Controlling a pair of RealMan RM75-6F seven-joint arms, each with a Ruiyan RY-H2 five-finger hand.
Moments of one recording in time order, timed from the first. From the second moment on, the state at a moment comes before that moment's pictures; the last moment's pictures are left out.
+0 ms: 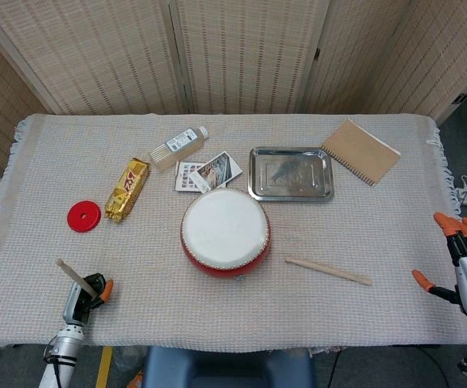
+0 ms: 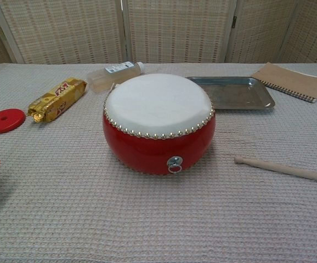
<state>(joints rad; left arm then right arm) -0.18 -1.78 -0.03 -0.96 1.48 1.29 -1.36 0.06 -1.06 0.09 -1.65 -1.56 1.59 0.17</state>
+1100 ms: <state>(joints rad) -0.25 -1.59 -0.08 -1.04 1.52 1.35 -0.79 0.08 -1.06 0.07 -1.65 -1.57 1.51 0.21</state>
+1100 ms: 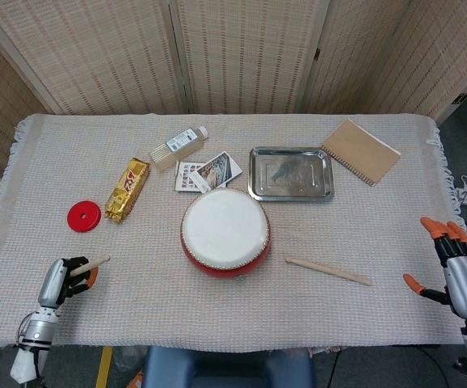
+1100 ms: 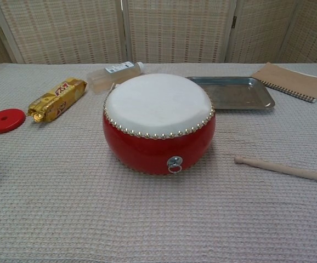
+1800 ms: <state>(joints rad) -0.31 -1.43 -0.09 -1.29 1.58 1.40 -0.39 0.33 -1.30 0.10 -1.65 -1.37 1.10 -0.04</state>
